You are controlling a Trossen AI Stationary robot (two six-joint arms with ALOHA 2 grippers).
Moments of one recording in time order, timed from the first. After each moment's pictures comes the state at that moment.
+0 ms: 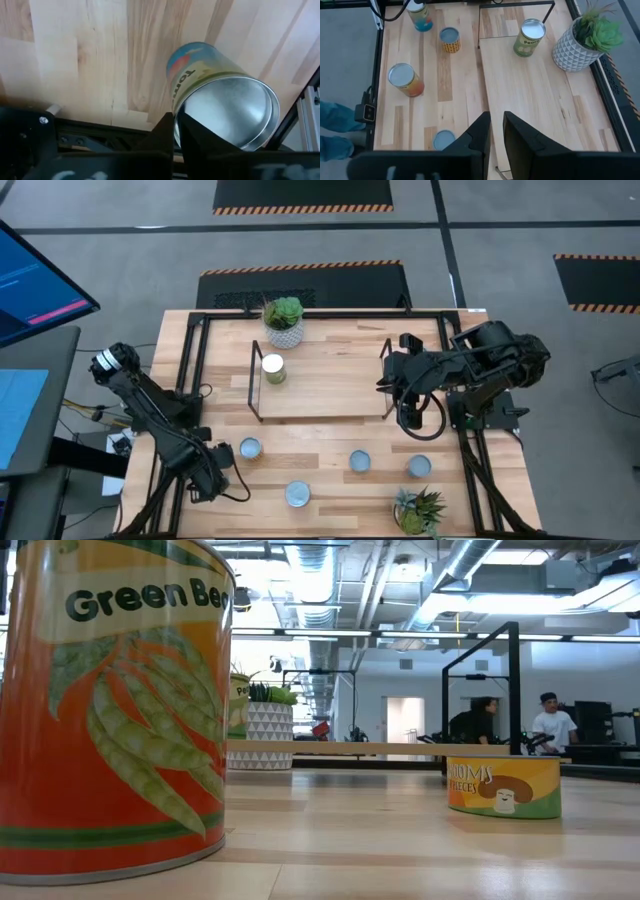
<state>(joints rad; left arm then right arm) -0.85 1.46 1.02 -1.16 0.13 -1.06 0.34 1.66 2.33 -1.57 0.32 0.35</state>
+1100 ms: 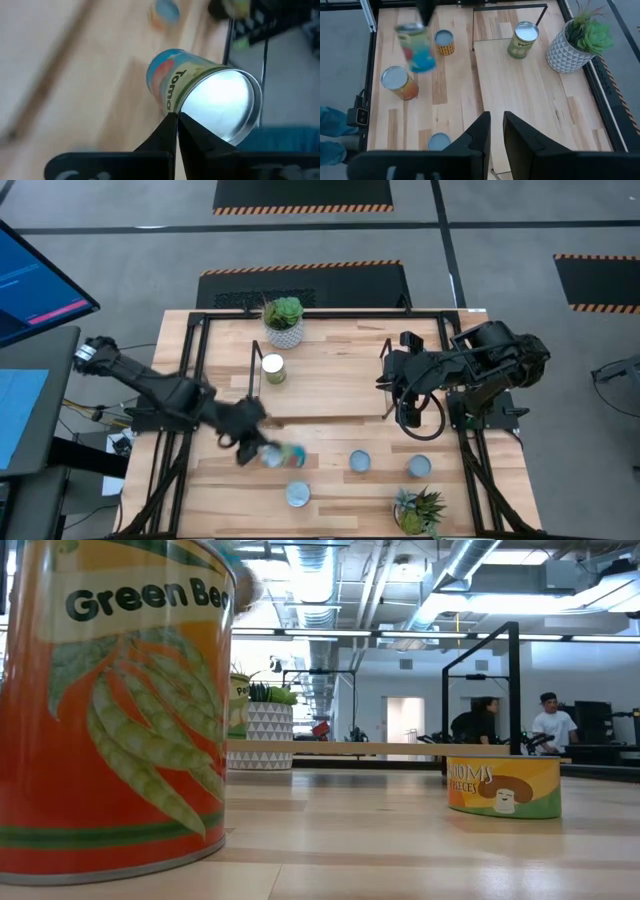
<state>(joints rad) -0.40 1.17 1.01 -0.63 -0.04 -0.86 0.34 1.66 2.33 -1.57 0.35 0.35</state>
